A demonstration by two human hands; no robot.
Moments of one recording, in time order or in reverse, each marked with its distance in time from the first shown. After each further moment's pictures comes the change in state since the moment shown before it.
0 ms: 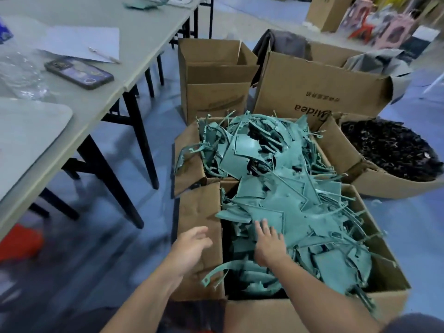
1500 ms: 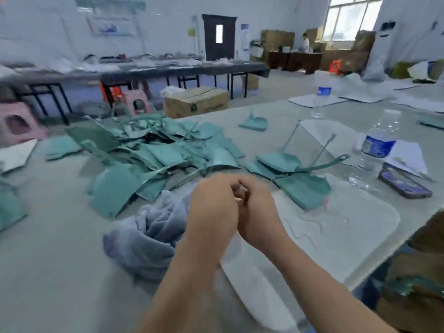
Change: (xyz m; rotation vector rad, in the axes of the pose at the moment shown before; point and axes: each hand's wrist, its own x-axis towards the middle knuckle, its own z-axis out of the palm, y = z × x) left_hand -0.304 -0.013 -0.370 0.439 1.376 0.164; right_hand -0.349 -0.534 -0.229 0.805 0.202 -1.486
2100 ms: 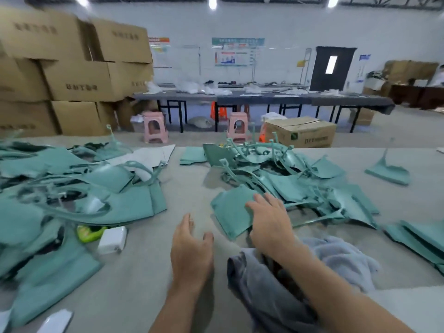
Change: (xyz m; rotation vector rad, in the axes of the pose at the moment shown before) left_hand -0.047 -0.256 -0.087 -0.220 0.623 -0.698; right_hand 0.108 -0.052 0.219 -0.667 -0.380 -0.392
